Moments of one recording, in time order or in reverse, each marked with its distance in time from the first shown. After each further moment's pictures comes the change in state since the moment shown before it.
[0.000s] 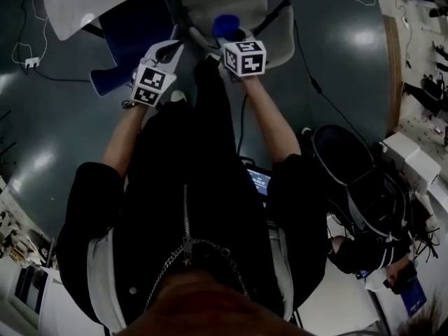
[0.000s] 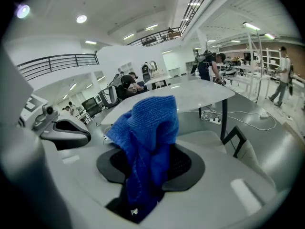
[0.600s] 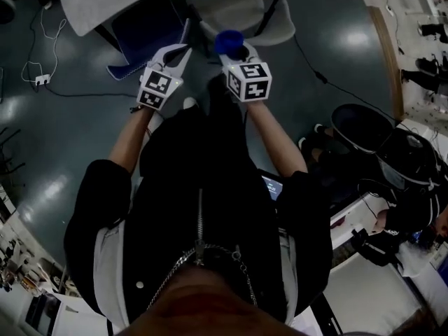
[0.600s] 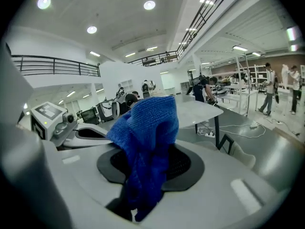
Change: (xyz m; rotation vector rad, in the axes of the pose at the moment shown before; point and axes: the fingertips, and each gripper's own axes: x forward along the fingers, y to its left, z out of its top) left arm -0.156 -0.069 -0.019 0.126 -0.164 -0.071; right arm -0.142 0.183 -0.037 -0.022 -0.240 -0.090
